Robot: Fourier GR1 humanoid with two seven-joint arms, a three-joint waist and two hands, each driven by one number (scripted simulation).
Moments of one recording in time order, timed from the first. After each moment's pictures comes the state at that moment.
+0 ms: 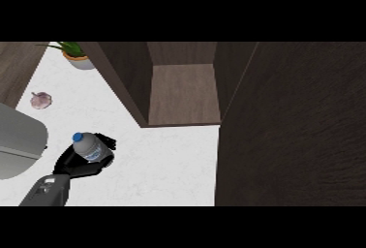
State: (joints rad) left arm -0.39 0.29 0.17 -0.40 -0.08 -0.60 -0.68; right arm 0.96 -0.09 0.24 -2.48 -0.08 0.33 -0.20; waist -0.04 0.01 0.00
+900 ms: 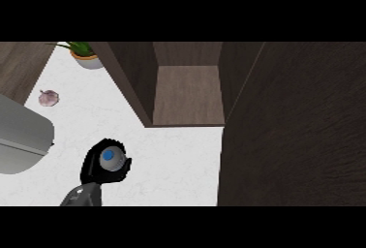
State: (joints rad) left arm -0.35 0.09 0.28 -0.42 0.08 -0.34 -0.87; right arm 1.02 -0.09 0.25 -2.48 -0.07 0.33 -0.24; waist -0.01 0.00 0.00
